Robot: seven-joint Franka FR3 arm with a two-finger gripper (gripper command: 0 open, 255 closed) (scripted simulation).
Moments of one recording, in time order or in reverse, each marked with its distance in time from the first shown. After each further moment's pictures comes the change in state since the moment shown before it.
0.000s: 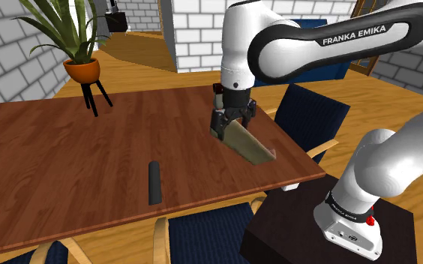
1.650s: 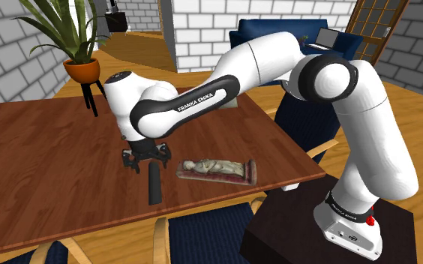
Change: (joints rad) arm 0.241 1.086 0.055 0.901 -0.480 0.029 0.790
